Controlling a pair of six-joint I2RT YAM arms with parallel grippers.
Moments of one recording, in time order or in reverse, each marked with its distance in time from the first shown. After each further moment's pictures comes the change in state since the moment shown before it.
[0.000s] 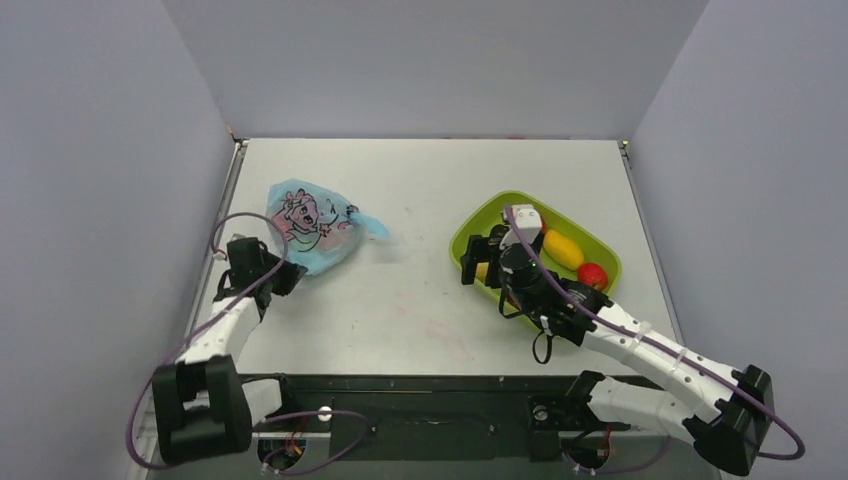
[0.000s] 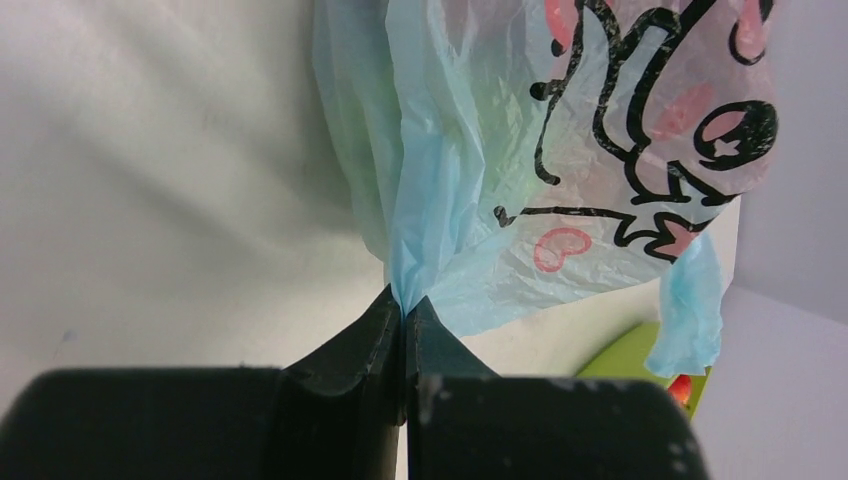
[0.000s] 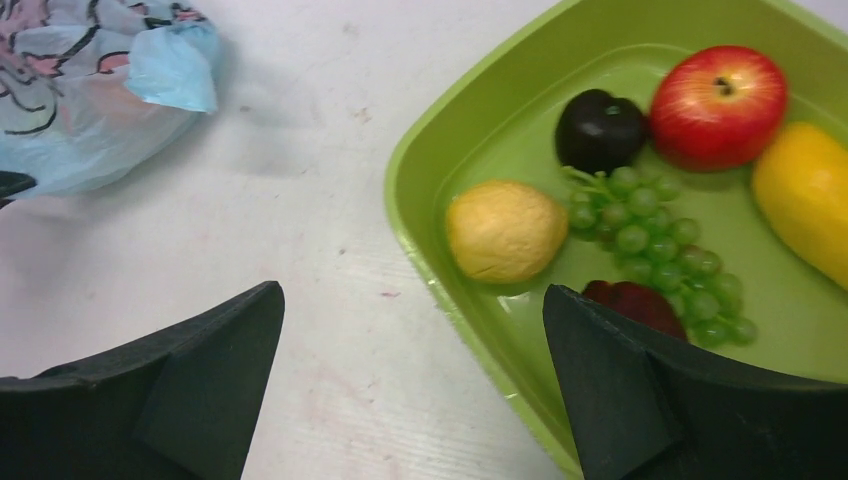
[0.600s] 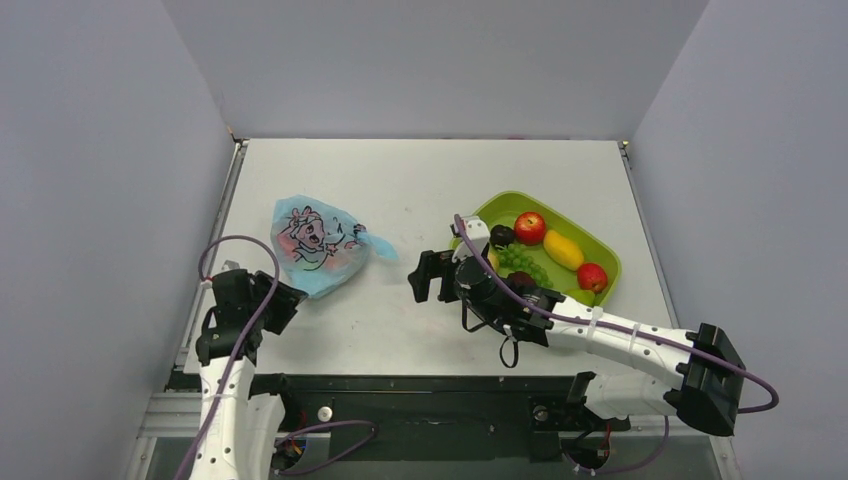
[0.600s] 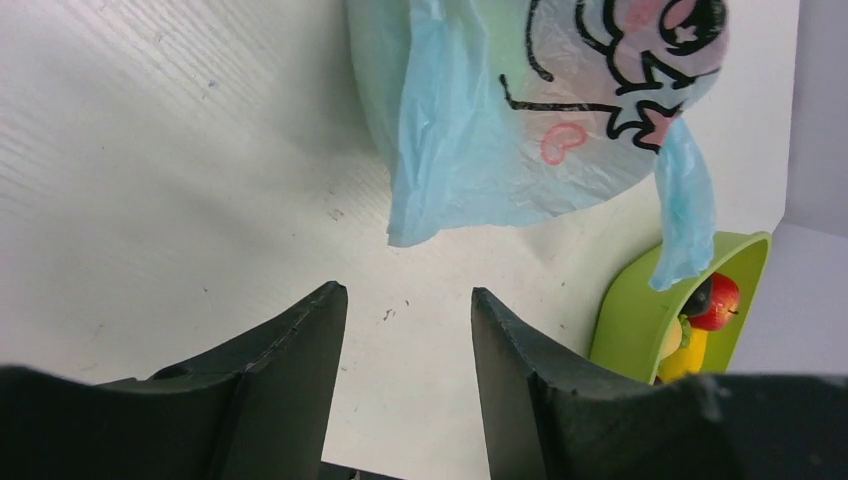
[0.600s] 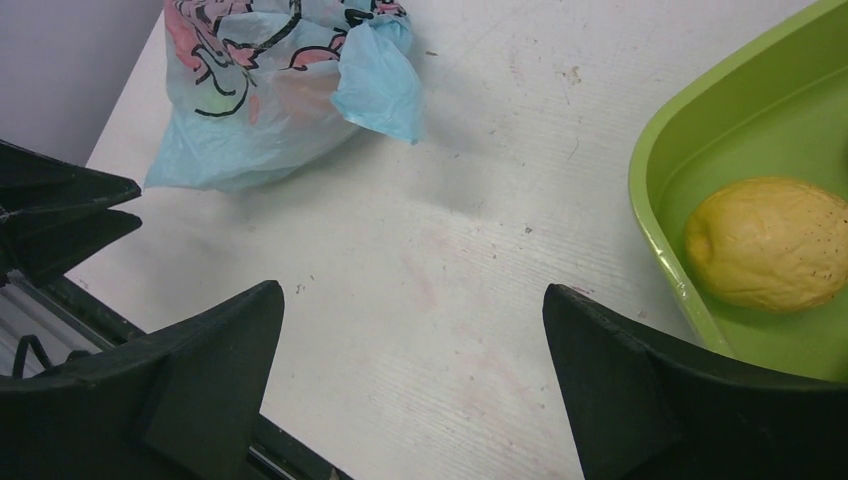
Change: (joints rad) left arm 0.021 -0.641 -0.063 -0.640 0.016 0.084; right arm 0.242 0.233 0.035 0.224 -0.070 0.106
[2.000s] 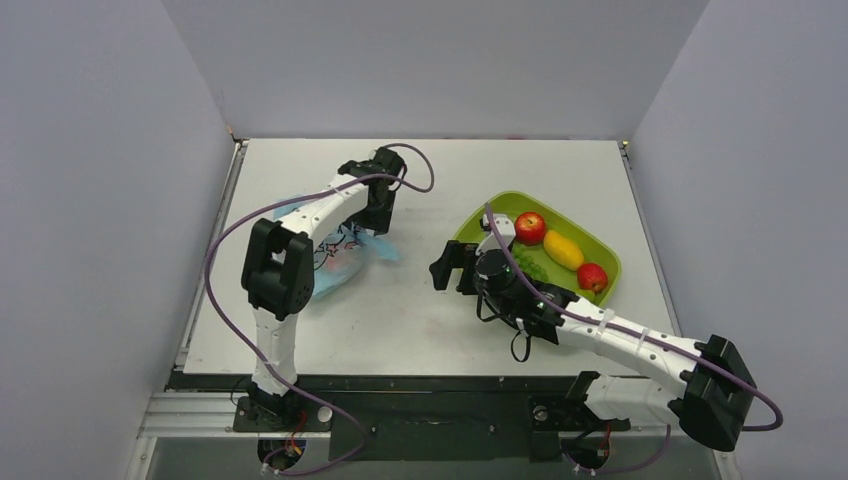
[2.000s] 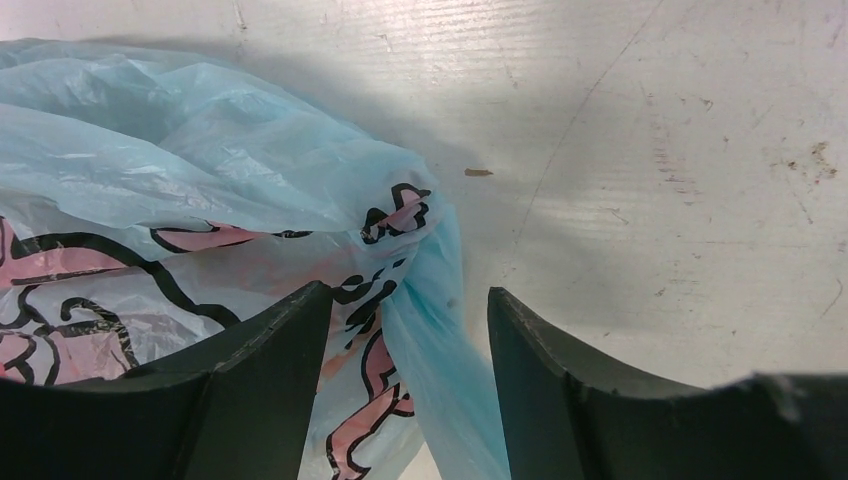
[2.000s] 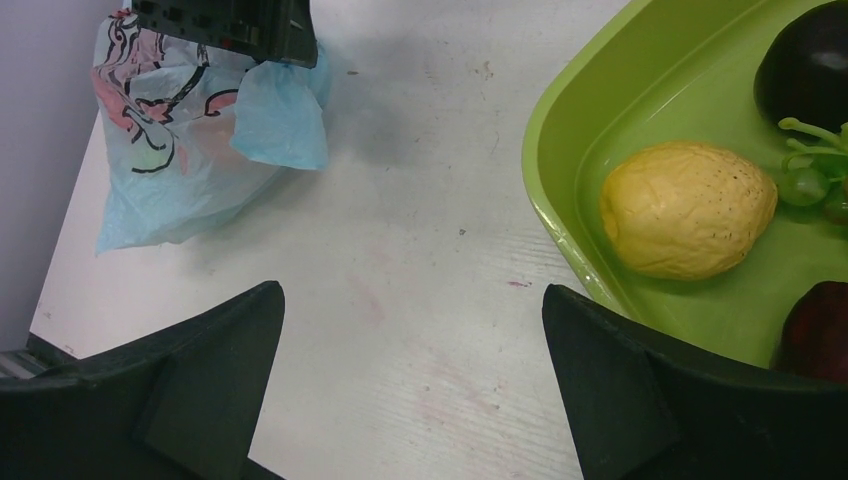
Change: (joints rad) left arm -0.655 1.434 1.253 -0.253 -0.560 0.623; right arm -0.136 -0.085 -0.109 0.021 -0.033 0.088
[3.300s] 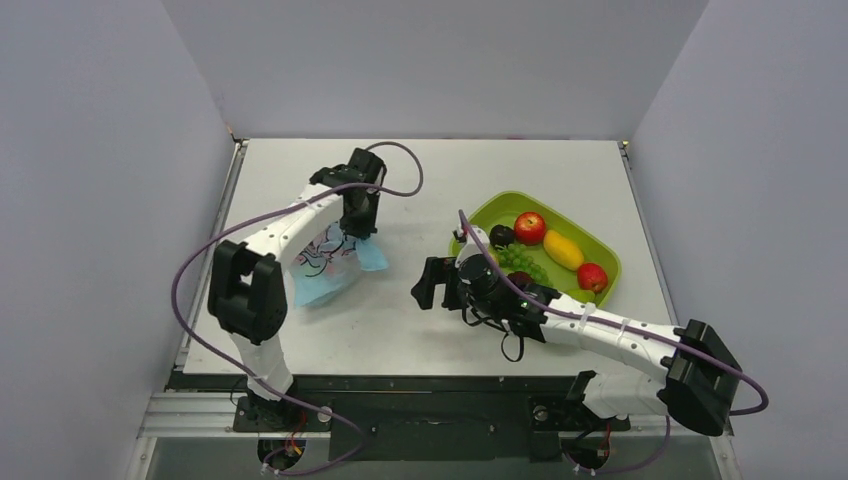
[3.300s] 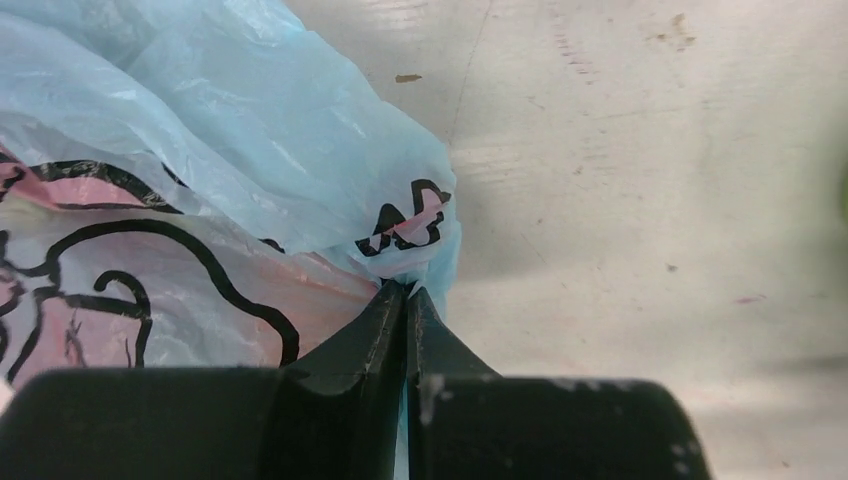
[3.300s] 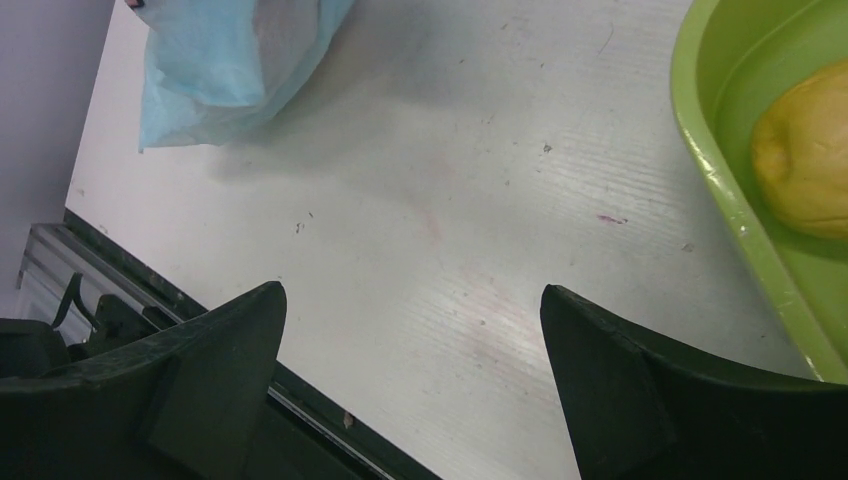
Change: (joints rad) left arm 0.024 -0.178 -0.178 0.043 0.215 0.005; right arm 0.043 0.096 0.034 -0.030 -0.176 0.025
